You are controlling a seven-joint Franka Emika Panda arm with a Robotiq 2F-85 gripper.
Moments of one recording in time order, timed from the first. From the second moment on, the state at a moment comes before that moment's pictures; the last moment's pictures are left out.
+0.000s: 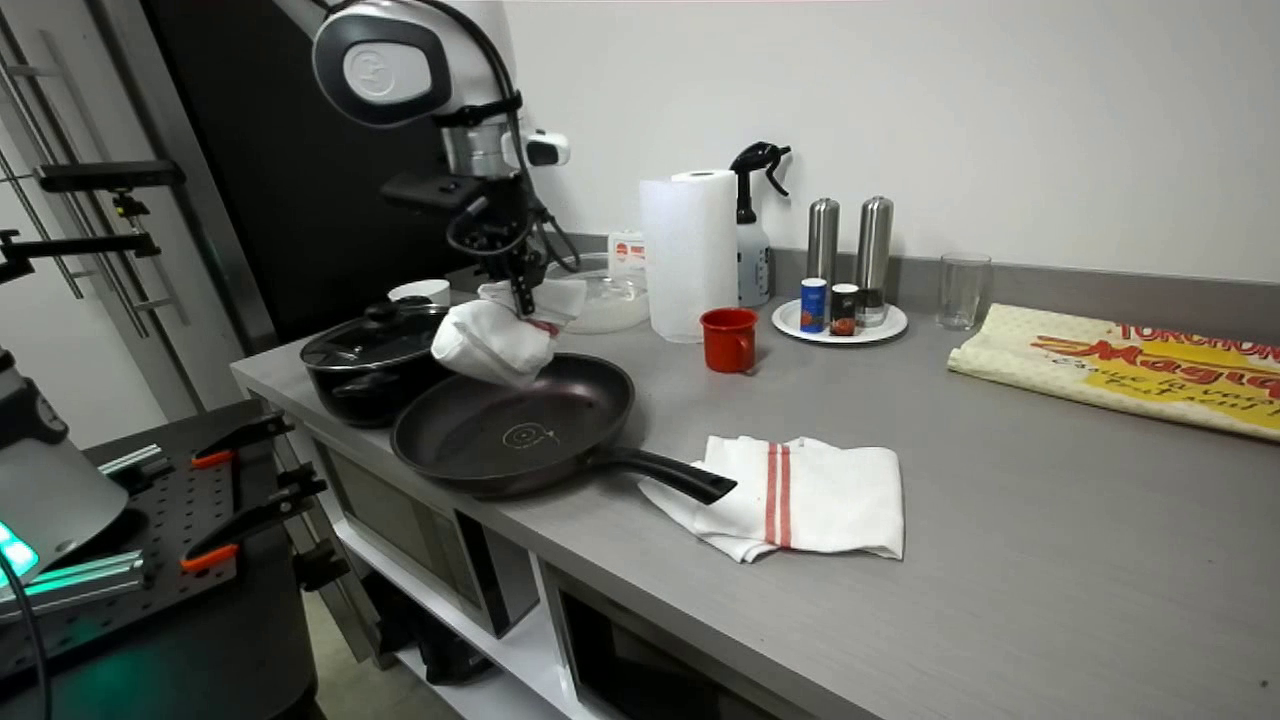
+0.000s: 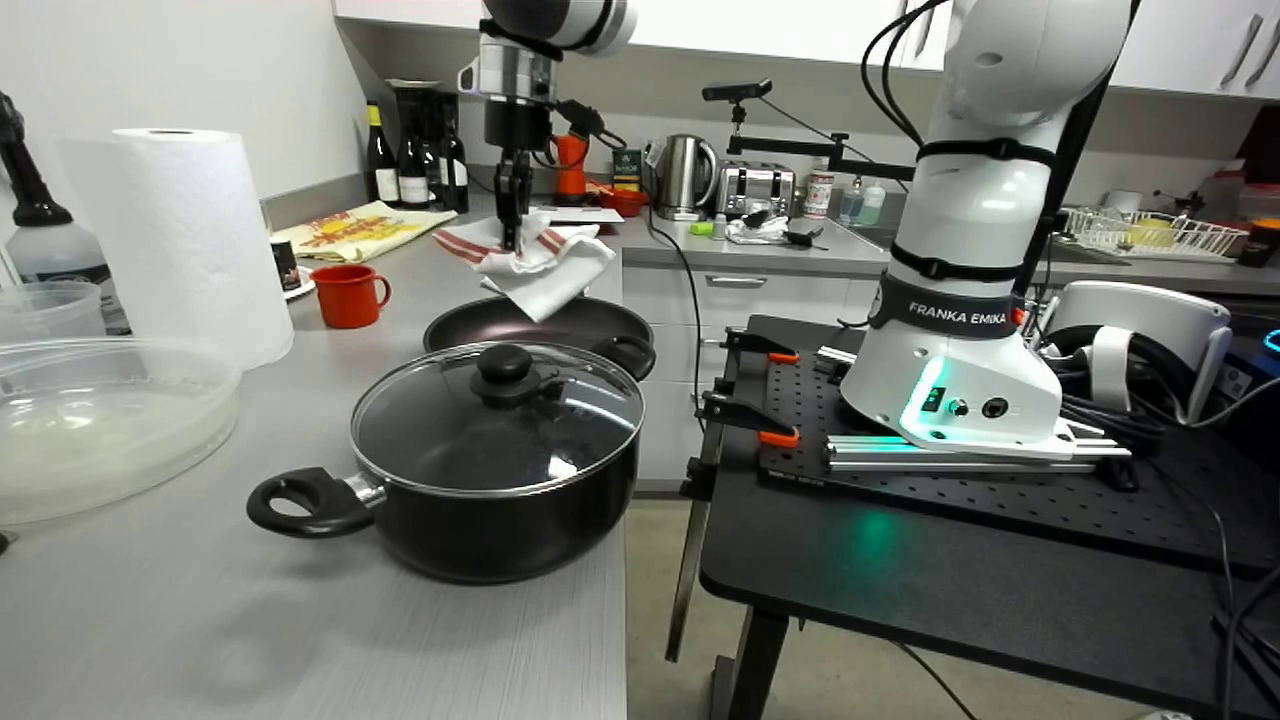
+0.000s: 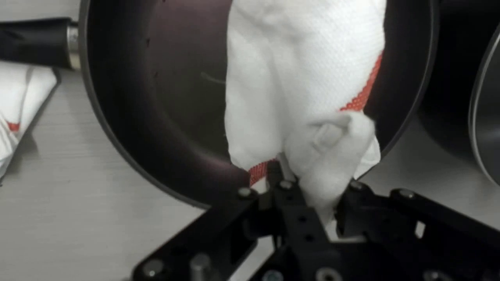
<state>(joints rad) -0.24 0.12 0.09 -2.42 0.14 2.58 -0.55</state>
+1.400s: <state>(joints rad) -0.50 0.34 0.30 -2.63 0.36 3.07 -1.03</state>
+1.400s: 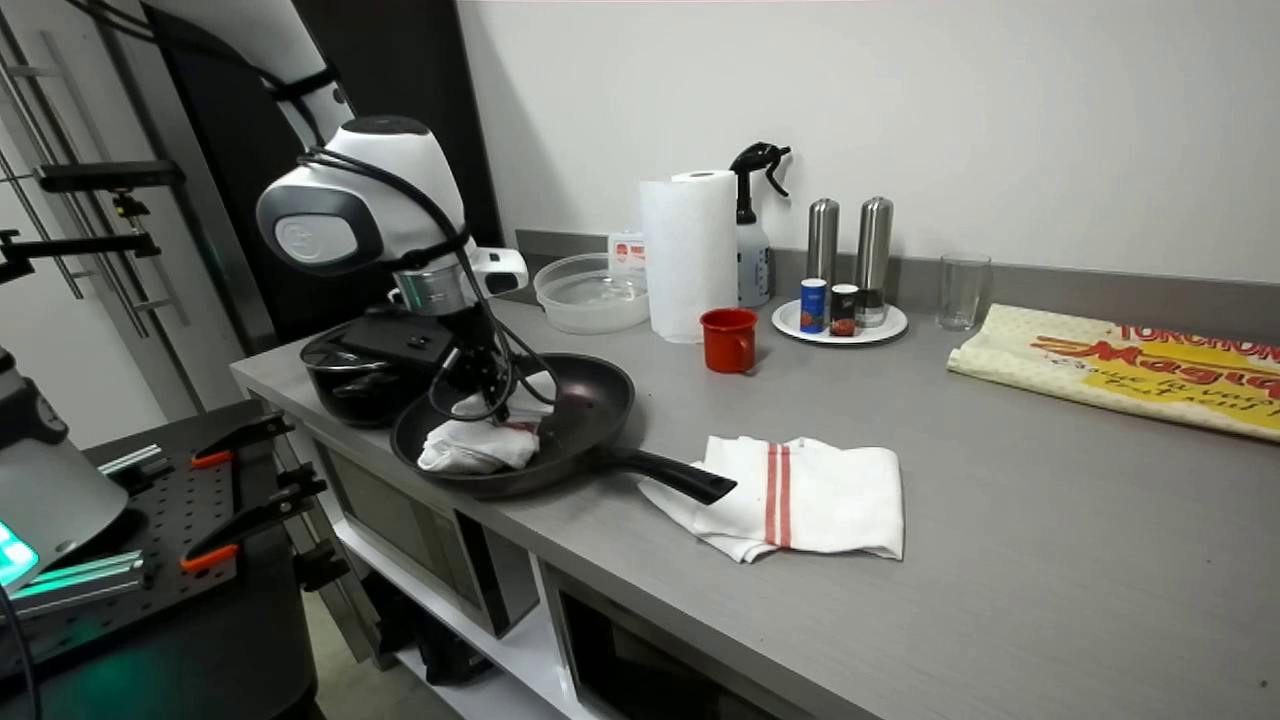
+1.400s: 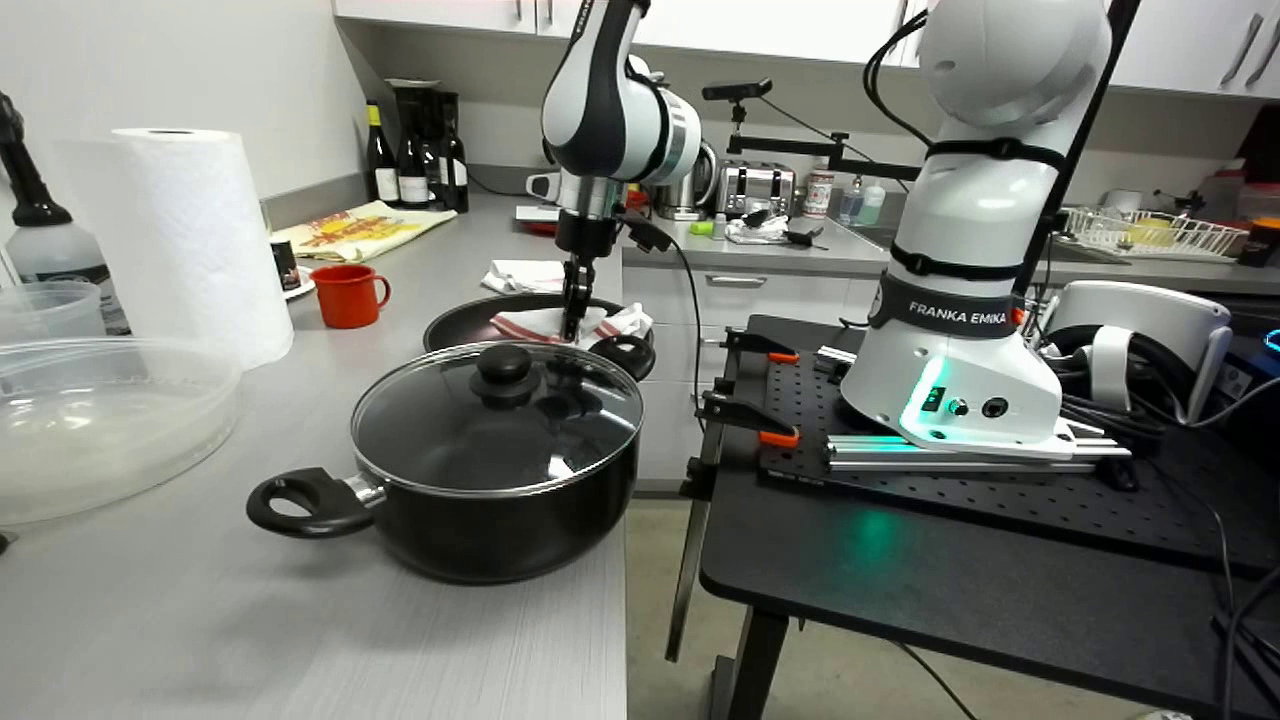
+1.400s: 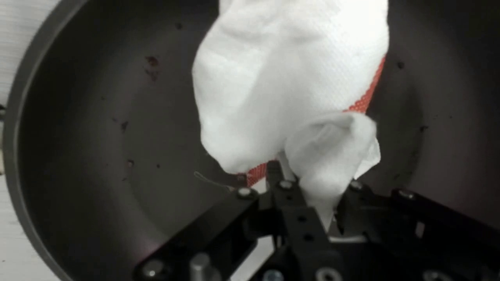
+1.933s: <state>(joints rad) -0.51 0.45 0.26 -2.55 0.34 3.07 -1.05</state>
